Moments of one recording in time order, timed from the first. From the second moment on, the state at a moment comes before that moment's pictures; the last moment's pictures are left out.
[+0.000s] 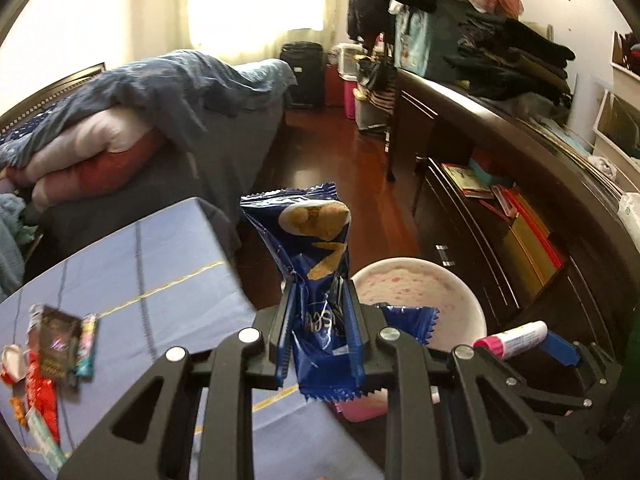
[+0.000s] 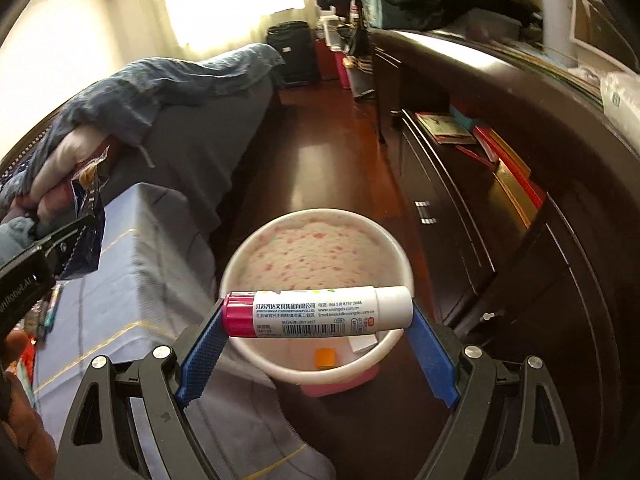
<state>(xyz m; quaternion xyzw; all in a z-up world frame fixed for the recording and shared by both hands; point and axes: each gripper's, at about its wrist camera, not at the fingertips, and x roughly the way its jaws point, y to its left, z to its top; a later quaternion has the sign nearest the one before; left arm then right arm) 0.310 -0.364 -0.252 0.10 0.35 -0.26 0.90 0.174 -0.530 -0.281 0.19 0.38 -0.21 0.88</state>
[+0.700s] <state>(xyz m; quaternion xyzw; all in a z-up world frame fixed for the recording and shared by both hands) 0.347 -0.446 -0.289 0.13 0.38 -0.29 0.87 0.215 -0.565 -0.337 0.16 0.42 -0.25 0.86</state>
